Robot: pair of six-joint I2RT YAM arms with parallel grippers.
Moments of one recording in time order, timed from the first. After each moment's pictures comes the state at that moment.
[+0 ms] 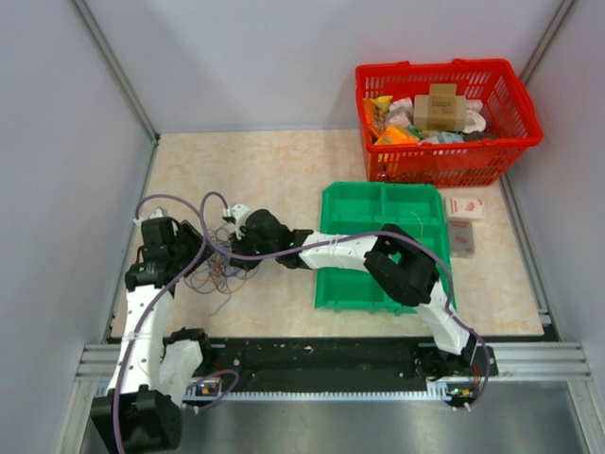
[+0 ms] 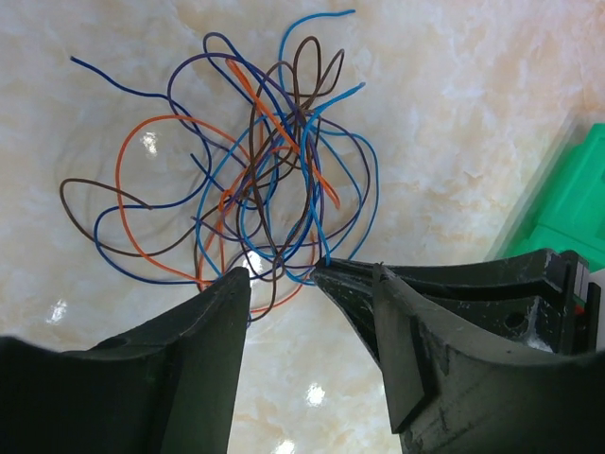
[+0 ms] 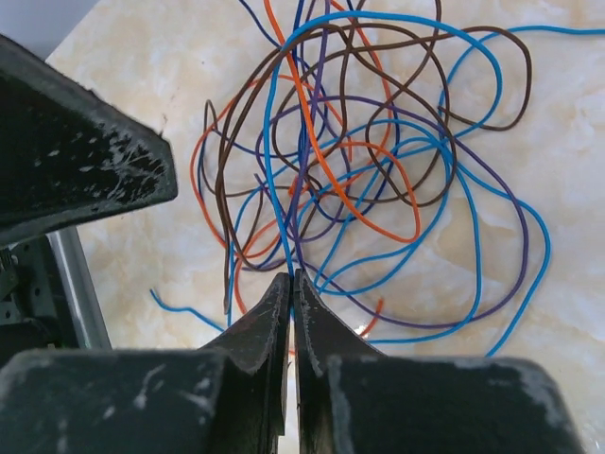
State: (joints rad) left arm 0.13 0.81 0.68 -0.65 0.12 -0.63; right arm 1.09 2.19 1.57 0.12 -0.23 0.34
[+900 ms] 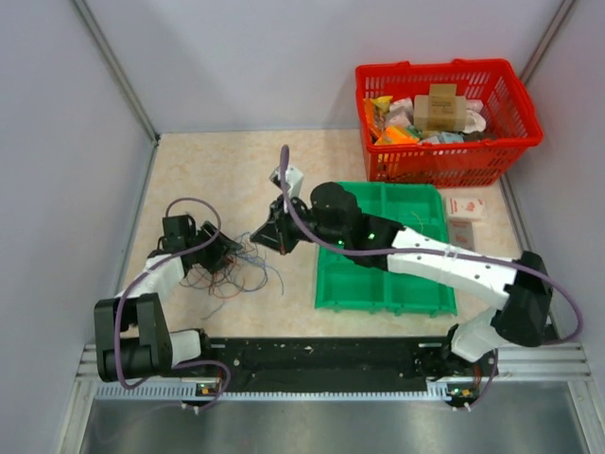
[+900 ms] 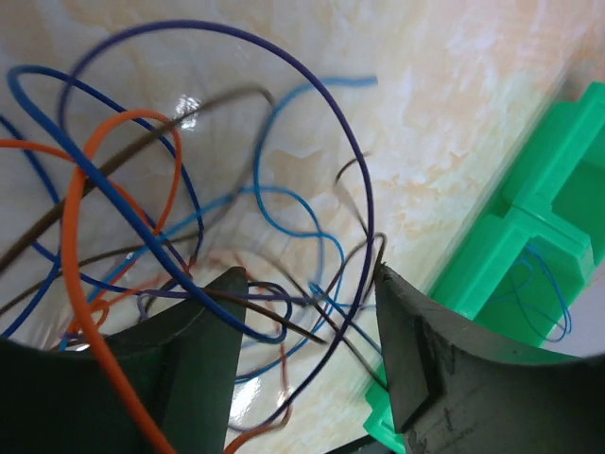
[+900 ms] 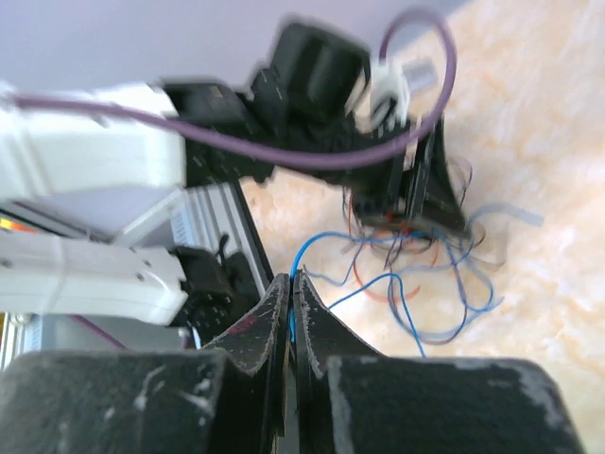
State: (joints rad) left arm 0.13 1.26 0.55 -0.21 0.44 -0.76; right arm 1.09 1.52 1.29 0.02 -0.22 0.43
